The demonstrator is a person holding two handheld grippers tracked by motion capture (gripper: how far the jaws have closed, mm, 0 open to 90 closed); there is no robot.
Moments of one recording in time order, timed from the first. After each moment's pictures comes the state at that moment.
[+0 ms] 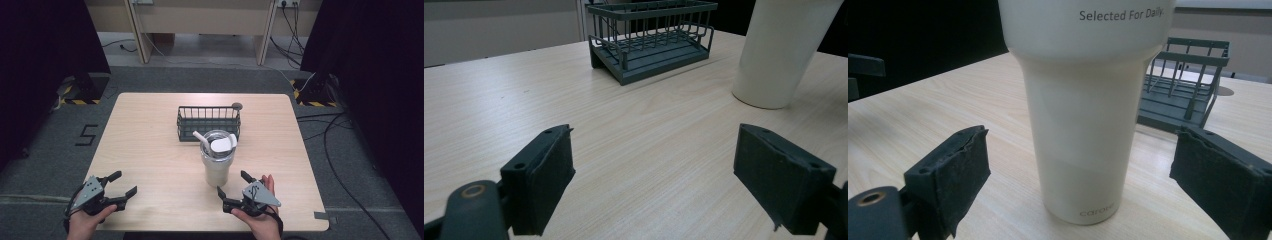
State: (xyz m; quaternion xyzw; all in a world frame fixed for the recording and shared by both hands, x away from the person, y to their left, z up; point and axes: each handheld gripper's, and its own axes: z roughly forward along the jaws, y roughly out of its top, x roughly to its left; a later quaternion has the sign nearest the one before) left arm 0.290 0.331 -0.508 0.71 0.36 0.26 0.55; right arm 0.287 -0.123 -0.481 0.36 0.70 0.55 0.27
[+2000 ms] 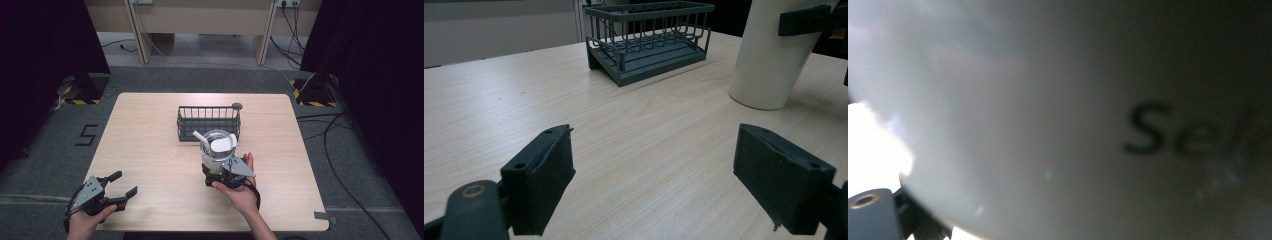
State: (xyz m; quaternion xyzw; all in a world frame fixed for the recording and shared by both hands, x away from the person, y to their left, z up) left arm 0.289 0.330 -0.508 0.71 0.35 0.26 0.56; right arm 0.359 -0.075 -0.484 0.36 0.70 0.54 0.29
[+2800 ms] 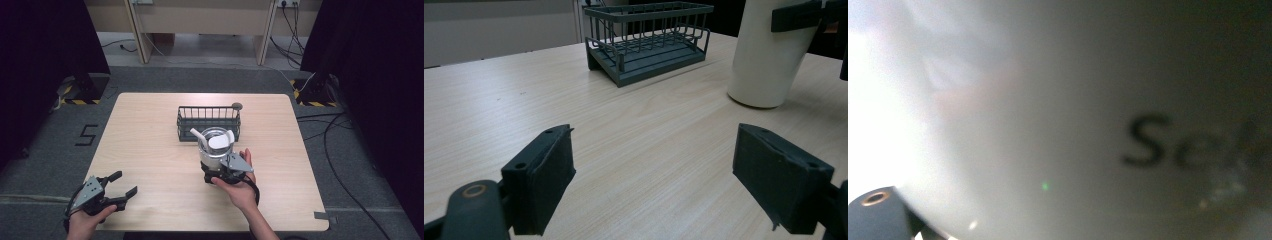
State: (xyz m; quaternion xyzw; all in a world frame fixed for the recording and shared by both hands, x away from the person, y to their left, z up) left arm 0.289 0.330 -0.508 0.70 0.35 0.26 0.56; right arm 0.366 -0.070 -0.474 0.36 0.71 0.53 0.28
